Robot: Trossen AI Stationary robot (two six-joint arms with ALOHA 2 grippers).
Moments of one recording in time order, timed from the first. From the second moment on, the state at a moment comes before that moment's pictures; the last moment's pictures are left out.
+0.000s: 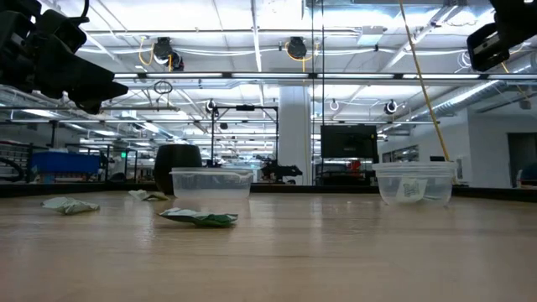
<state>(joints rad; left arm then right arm) -0.03 0.05 0.07 -0.15 -0.01 -0.11 0.75 0.27 0.07 0.33 0.44 0.15</state>
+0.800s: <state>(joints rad) -0.03 0.05 0.07 -0.15 -0.01 -0.11 0.75 0.01 0.07 -0.19 0.61 0.23</state>
